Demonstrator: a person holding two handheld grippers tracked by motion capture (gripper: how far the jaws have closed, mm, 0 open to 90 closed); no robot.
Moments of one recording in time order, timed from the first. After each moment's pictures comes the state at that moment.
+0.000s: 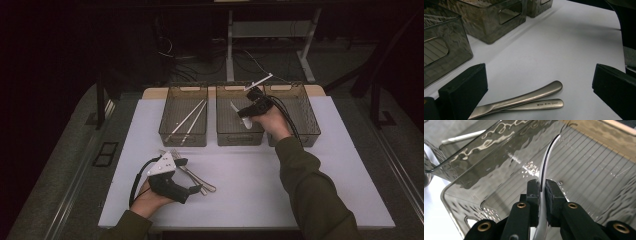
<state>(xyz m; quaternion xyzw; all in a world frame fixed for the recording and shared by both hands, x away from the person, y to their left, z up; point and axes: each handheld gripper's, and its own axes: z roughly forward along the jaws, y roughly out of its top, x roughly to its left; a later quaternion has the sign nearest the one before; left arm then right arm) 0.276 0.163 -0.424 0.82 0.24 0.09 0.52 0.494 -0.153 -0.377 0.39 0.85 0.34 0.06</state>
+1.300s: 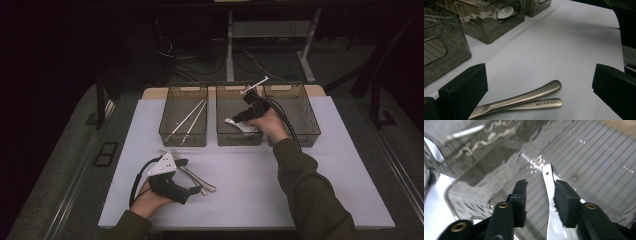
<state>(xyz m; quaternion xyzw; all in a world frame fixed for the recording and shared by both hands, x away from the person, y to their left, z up) 0.276 0.164 -0.424 0.82 0.23 0.09 0.51 0.494 -0.149 -0.385 0.40 0.85 0.34 0.03</state>
